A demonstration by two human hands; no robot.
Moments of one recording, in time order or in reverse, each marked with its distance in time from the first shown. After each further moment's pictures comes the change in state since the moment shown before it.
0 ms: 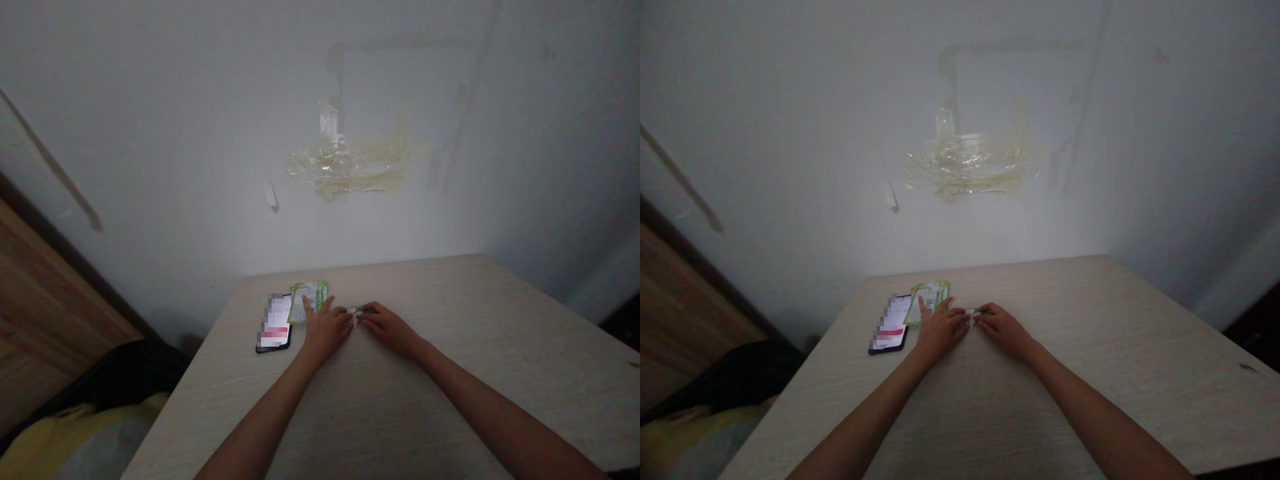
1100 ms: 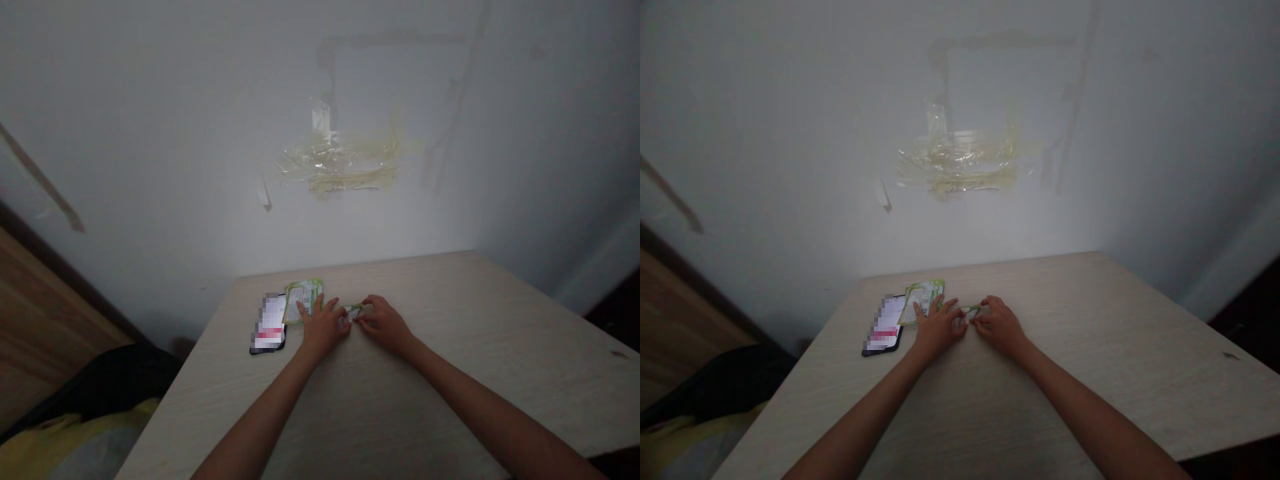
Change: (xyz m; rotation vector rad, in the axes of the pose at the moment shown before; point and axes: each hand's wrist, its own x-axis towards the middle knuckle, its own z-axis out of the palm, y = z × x) left_hand 0.005 -0.001 0.019 0.039 -0.048 -0.142; right_hand -0.002 0.002 0.009 -0.265 0.203 0.026
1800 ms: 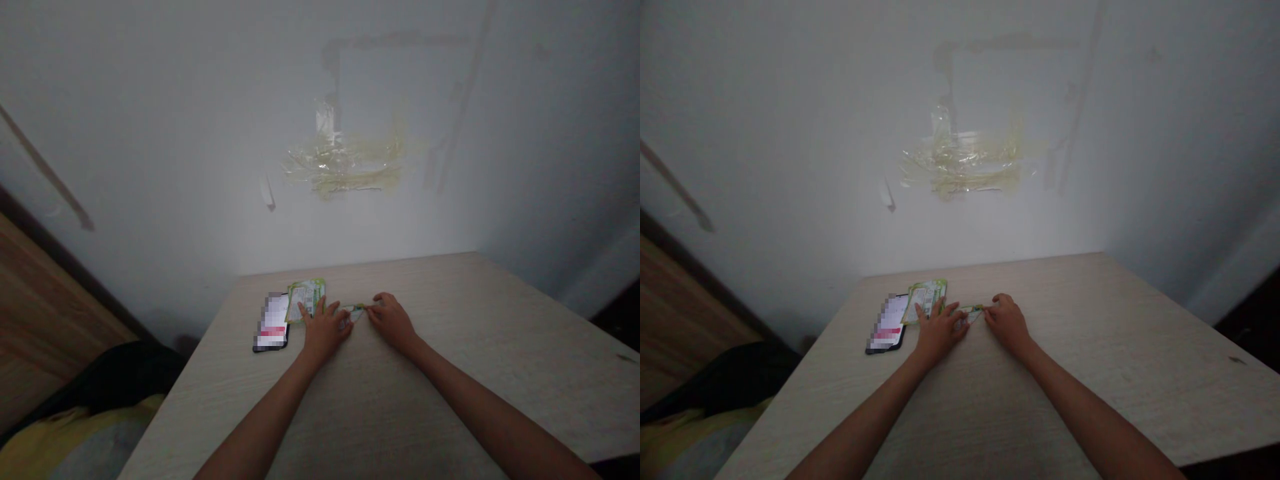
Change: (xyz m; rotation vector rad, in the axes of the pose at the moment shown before) left_hand -0.008 0.001 -0.002 0.022 0.033 0.021; right_hand 0.006 0.006 0.000 -0.163 0.012 0.238
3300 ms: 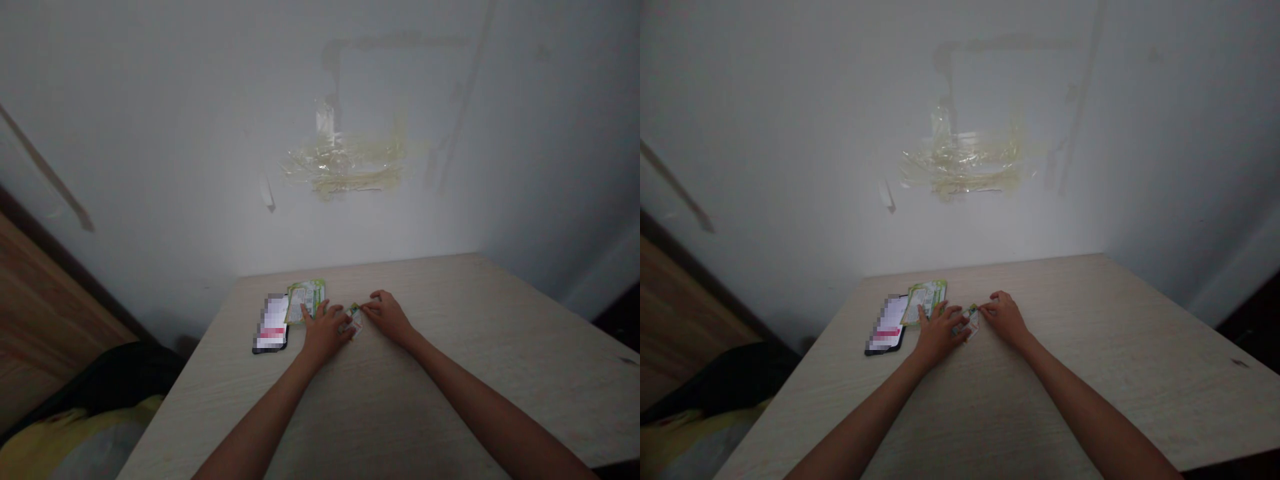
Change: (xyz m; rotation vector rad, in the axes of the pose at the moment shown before) left_hand -0.004 -0.005 0.003 -0.071 -0.029 0.048; right_hand 0.016 0.022 0.020 0.170 -0.001 -0.062
